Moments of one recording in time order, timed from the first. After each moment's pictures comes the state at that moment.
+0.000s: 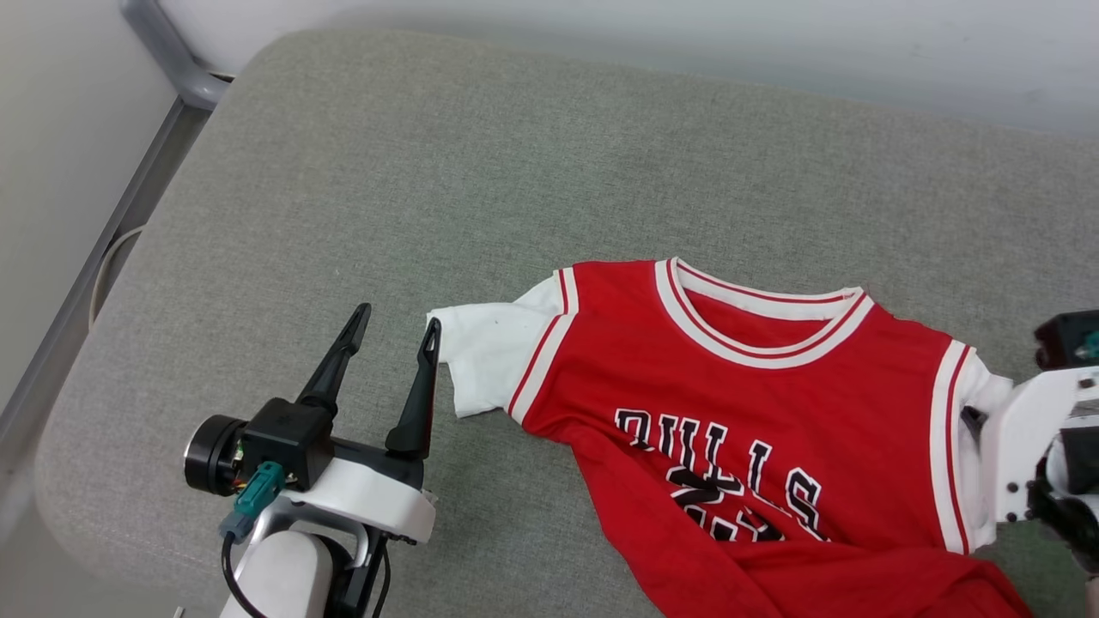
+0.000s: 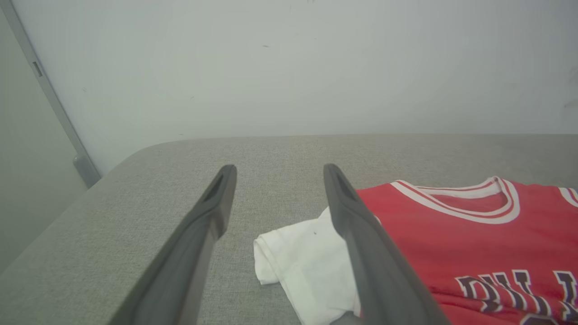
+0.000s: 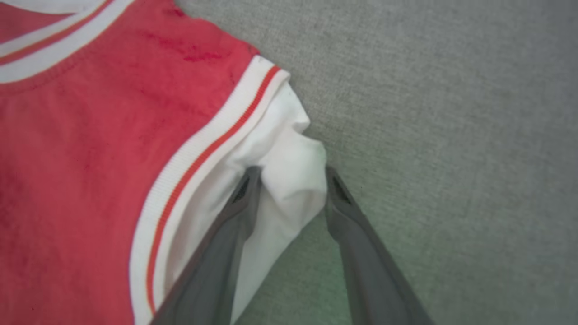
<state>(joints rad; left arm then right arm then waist) -0.20 0.15 -0.19 0.11 -0.18 -0.08 -0.26 -0.29 -0.35 -0.04 0.27 0.25 0.13 0.71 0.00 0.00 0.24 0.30</state>
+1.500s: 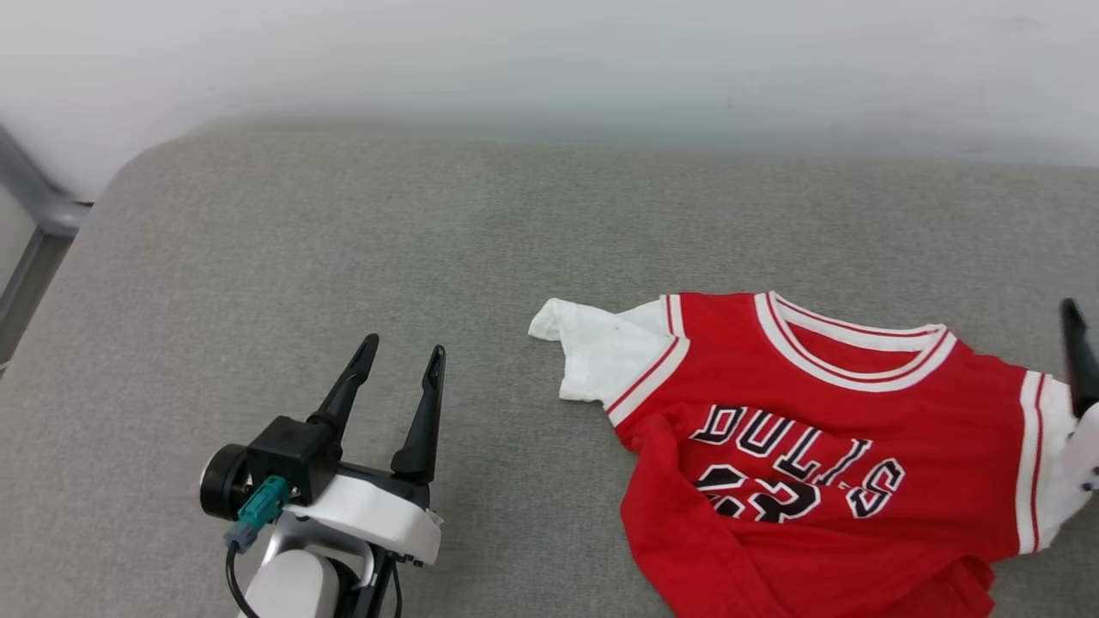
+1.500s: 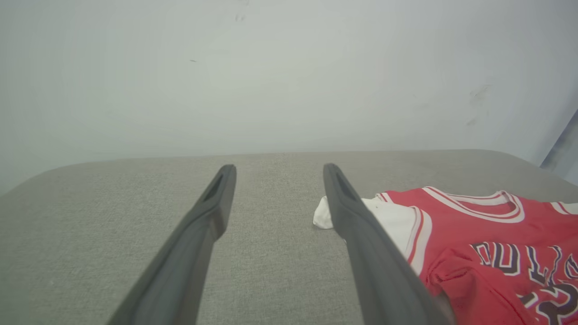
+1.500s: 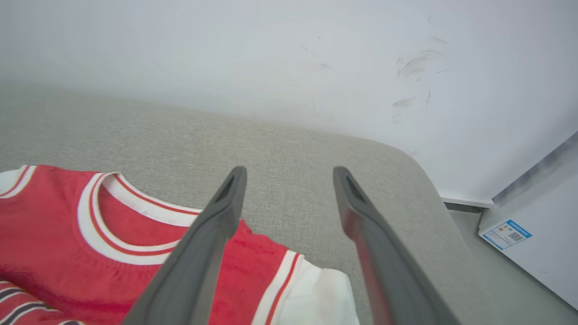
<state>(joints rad) -0.17 0.13 -0.18 0.17 -0.22 -0.11 -0.26 -0.27 -0.38 -0.19 0.26 0.15 0.13 0.10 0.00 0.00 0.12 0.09</state>
